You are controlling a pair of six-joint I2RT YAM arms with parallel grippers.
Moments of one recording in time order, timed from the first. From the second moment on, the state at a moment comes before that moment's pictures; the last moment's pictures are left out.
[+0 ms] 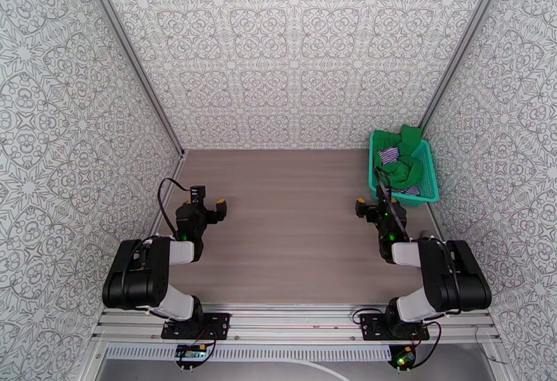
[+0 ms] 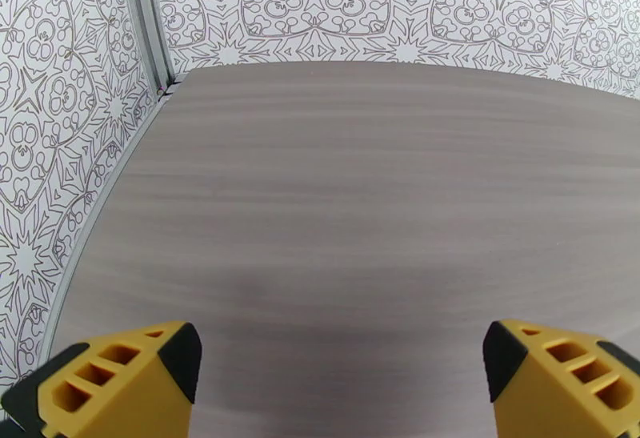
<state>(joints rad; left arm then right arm) 0.10 1.54 0.38 0.85 0.08 0.00 0.01 1.52 0.38 0.86 0.00 0.01</state>
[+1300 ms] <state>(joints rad) 0.10 1.54 0.38 0.86 0.05 0.00 0.01 1.52 0.38 0.86 0.02 0.01</state>
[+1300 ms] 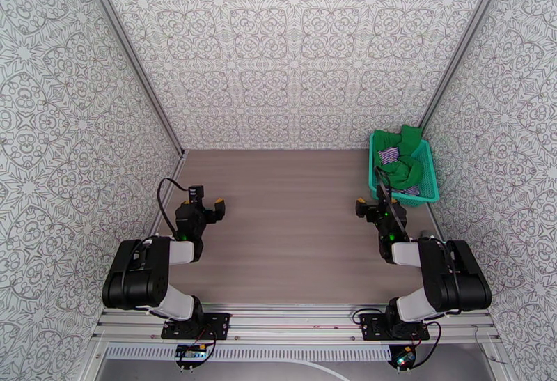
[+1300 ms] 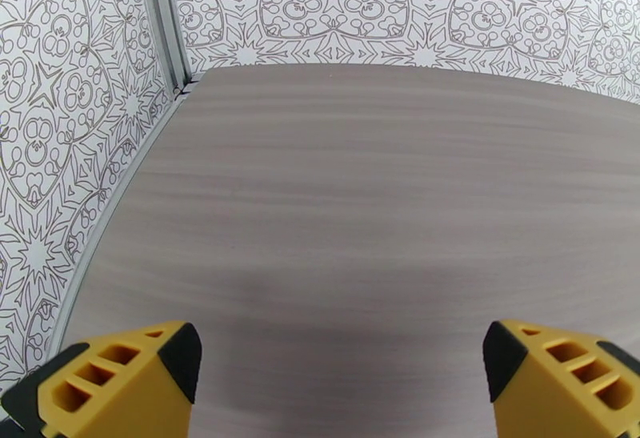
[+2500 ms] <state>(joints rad) -0.41 1.24 0.79 0.09 0.60 -0.19 -0.20 2.03 1.97 -0.91 0.02 0.39</state>
